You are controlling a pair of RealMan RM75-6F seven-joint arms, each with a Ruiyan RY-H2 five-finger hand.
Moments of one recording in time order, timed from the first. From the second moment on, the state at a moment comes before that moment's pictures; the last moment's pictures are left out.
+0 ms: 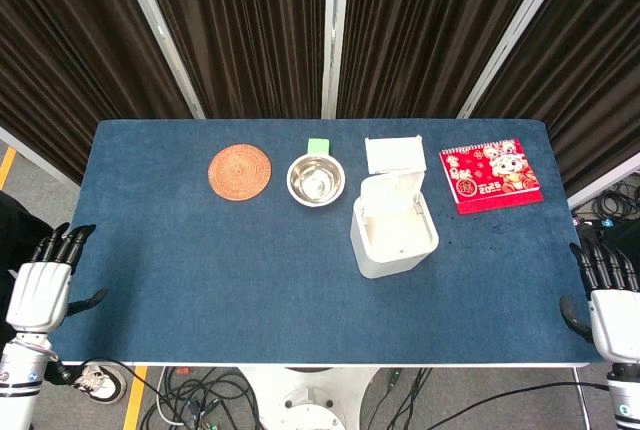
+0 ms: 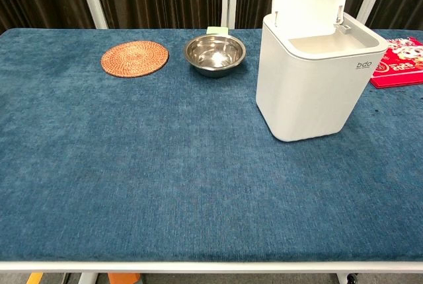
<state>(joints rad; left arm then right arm) -0.12 -1.20 -0.07 -1.60 1.51 1.51 0.13 0.02 -1.14 0.06 -1.52 -1.53 1.55 -0.03</state>
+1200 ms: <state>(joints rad) -0.12 -1.21 -0.05 -1.58 1.53 1.52 0.10 0.23 -0.91 0.17 -1.86 -1.57 1.37 -0.14</state>
